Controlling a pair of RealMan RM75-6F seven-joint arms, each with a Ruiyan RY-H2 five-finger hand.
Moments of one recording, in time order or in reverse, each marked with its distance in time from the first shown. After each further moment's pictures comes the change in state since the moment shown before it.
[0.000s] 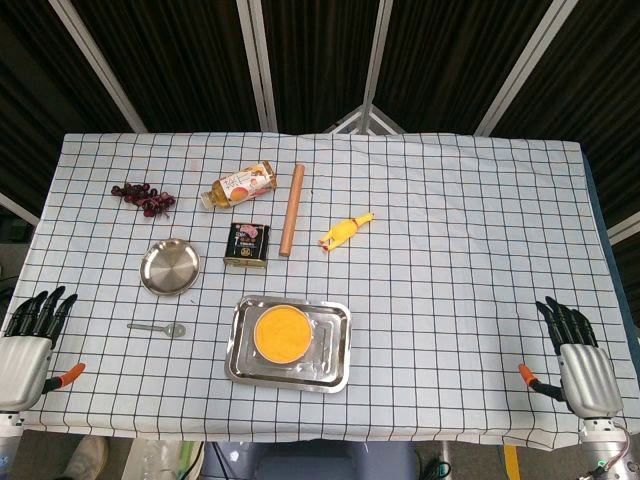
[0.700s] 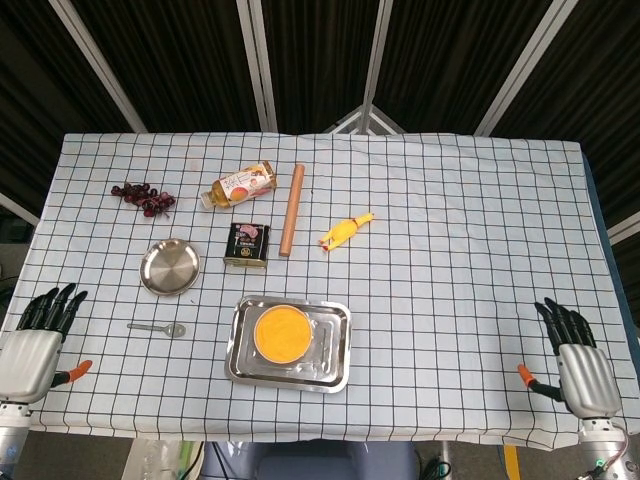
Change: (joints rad) left arm -0.038 -0.002 -0.017 -0.017 -0.047 -0.077 0.022; right arm 0.001 0.000 0.001 -0.004 0.012 -0.007 -0.002
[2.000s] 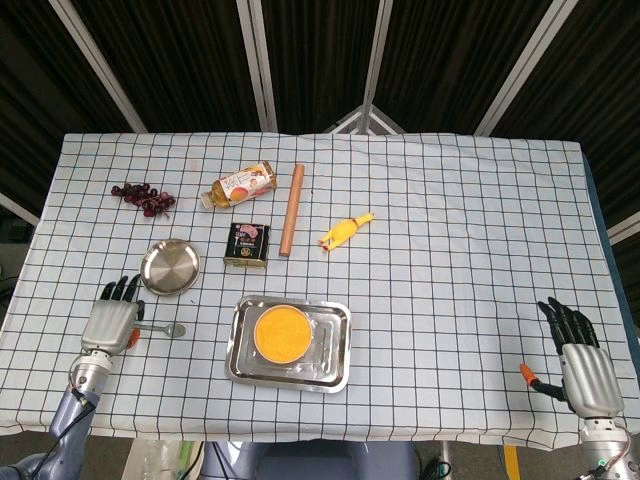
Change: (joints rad) left arm -0.259 -0.317 -0.068 0.256 -0.364 -0.352 0.338; right arm -0.002 0.002 0.003 -0.004 0.010 -0.001 0.008
